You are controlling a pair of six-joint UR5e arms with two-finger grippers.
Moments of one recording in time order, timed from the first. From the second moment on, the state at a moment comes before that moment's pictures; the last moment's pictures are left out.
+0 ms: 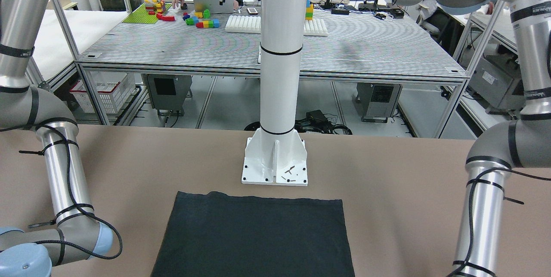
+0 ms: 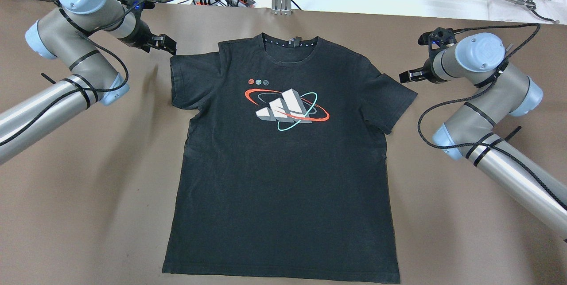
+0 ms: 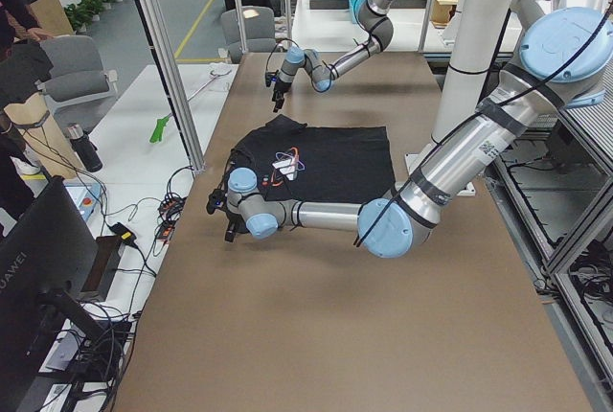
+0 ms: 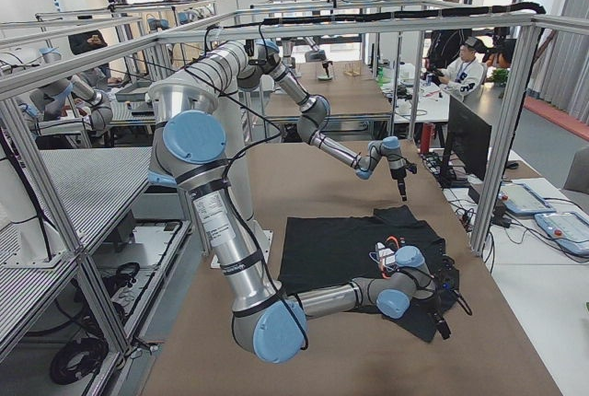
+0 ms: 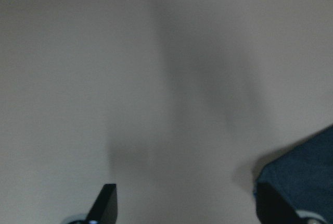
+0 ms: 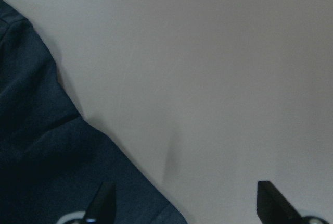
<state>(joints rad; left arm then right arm) -1.04 -2.37 -0.80 -2.46 -2.12 -0.81 0.99 -1.05 1.22 -0.92 1.83 0.70</state>
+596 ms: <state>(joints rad) -0.99 -2.41 -0.73 -2.48 -2.07 -0.84 0.98 -1.05 1.22 -0.92 1.83 0.69</state>
